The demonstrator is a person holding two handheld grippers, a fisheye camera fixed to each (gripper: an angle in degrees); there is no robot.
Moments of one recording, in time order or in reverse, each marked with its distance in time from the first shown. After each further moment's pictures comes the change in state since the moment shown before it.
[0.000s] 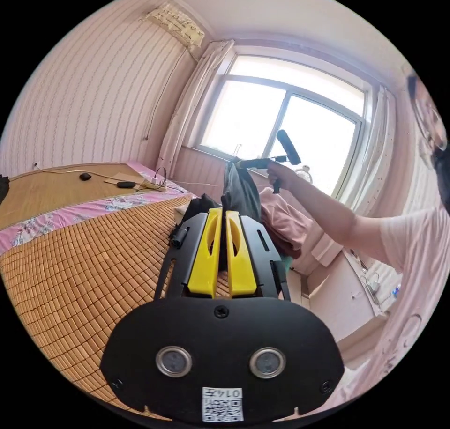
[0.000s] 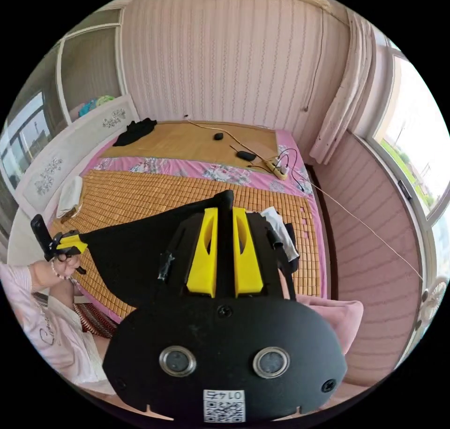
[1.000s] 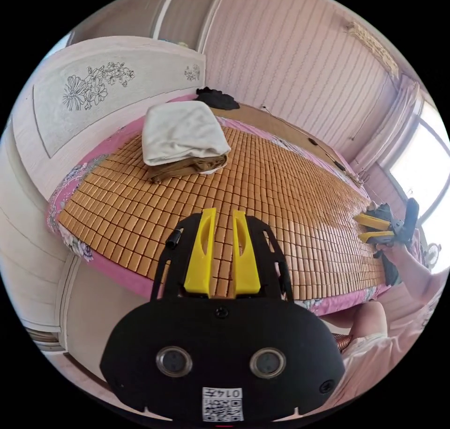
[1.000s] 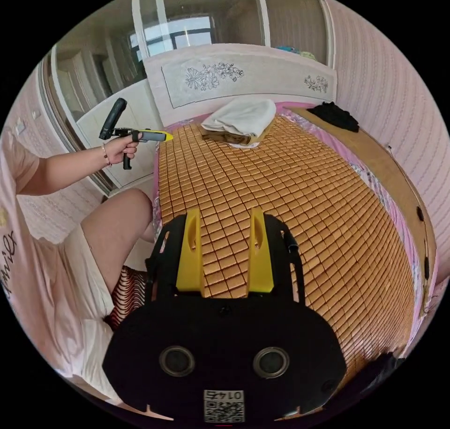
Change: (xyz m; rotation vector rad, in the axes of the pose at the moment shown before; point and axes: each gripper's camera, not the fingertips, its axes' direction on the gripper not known) left arm -0.124 0.245 -0.542 -0.120 -0.965 -0.683; right arm -0.620 0.148 0.227 -0.068 -0.613 -0.750
